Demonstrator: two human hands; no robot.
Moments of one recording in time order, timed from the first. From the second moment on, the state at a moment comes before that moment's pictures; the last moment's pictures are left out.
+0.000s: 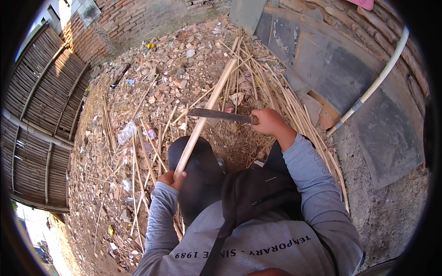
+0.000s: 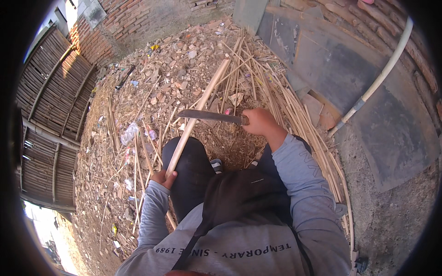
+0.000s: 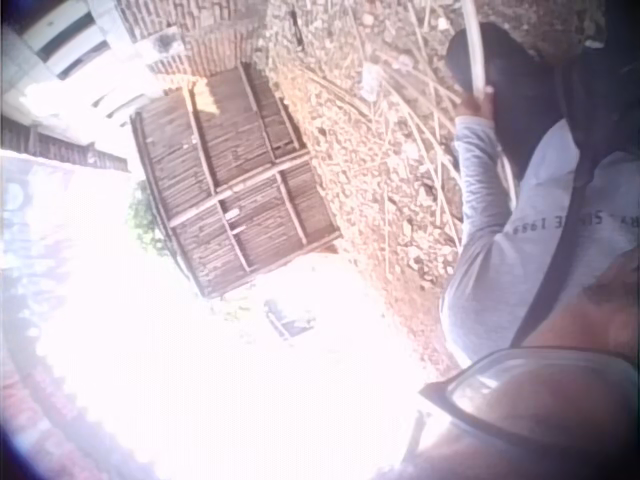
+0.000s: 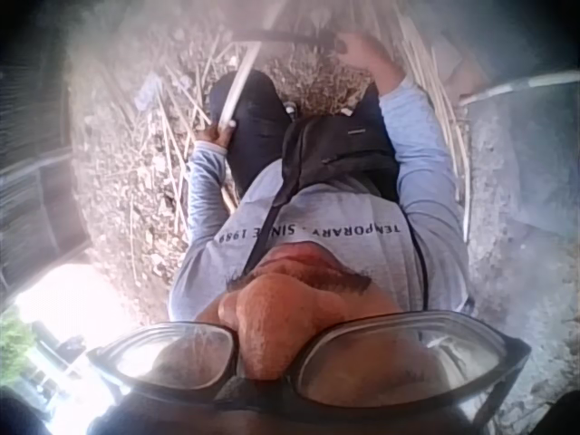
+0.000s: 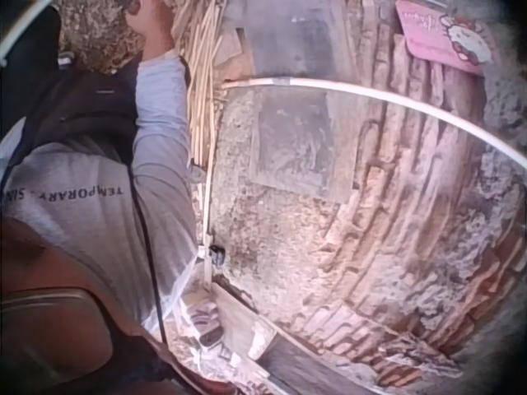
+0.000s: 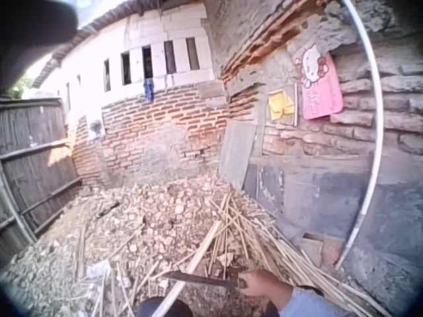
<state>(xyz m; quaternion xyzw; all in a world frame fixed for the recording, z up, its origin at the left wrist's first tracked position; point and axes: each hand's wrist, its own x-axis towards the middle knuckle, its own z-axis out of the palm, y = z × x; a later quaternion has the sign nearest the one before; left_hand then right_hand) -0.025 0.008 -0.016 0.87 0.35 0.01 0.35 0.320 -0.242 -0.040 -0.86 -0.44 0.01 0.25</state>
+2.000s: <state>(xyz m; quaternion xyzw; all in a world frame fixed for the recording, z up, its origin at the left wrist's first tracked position) -0.033 0.021 -0.044 0.83 0.33 0.06 0.45 0.328 -0.244 -0.050 -0.85 -0.44 0.11 0.28</state>
